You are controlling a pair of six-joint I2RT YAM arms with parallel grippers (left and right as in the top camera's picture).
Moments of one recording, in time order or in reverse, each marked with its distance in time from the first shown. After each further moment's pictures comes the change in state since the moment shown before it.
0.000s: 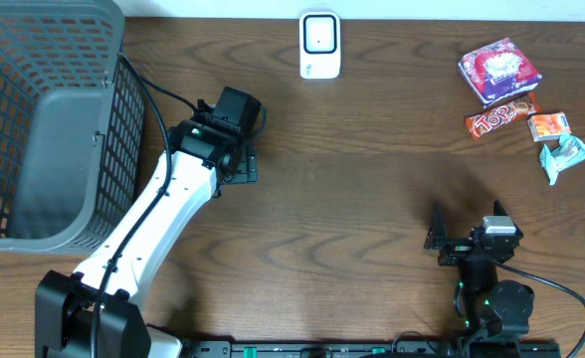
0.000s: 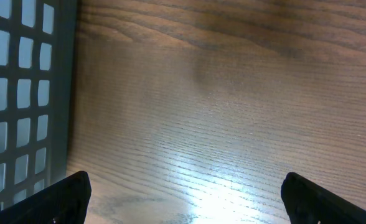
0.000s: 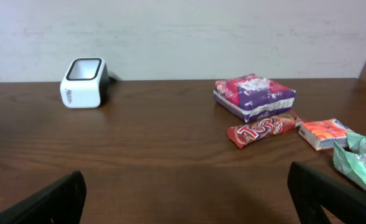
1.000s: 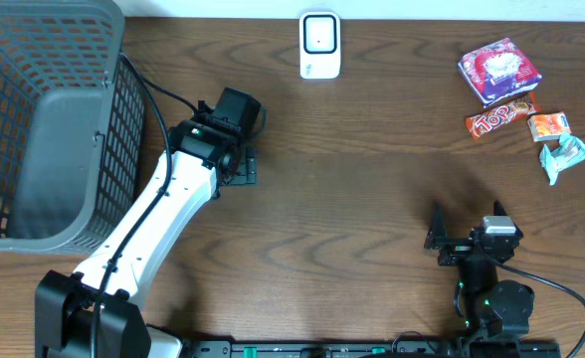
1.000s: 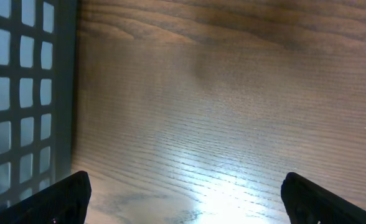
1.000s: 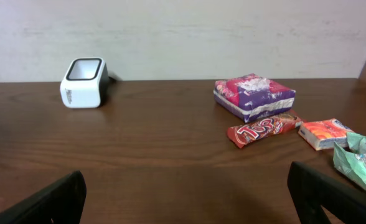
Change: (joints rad) left arm 0.000 0.000 0.000 -0.014 0.000 0.032; right arm 0.000 0.000 0.000 0.000 0.000 0.000
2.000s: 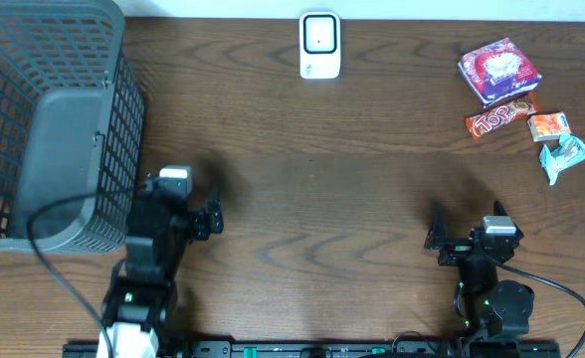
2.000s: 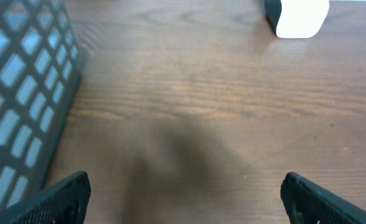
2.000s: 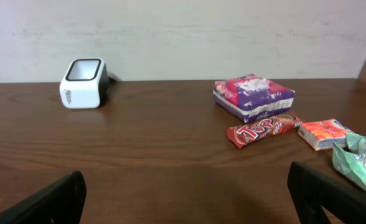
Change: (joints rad) left arm 0.263 -0.876 -0.978 0.971 0.322 0.325; right arm 0.000 0.000 0.000 0.001 0.000 0.000
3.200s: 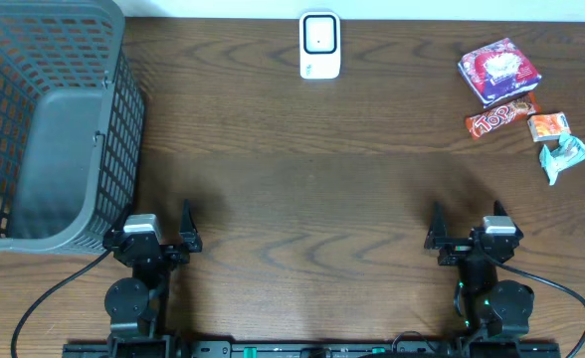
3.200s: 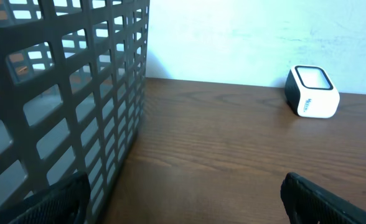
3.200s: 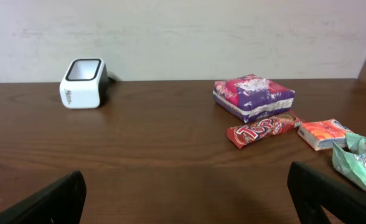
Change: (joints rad) left arm 0.155 -0.693 -0.277 -0.058 0.001 0.015; right arm 0.000 0.000 0.000 0.000 0.000 0.000
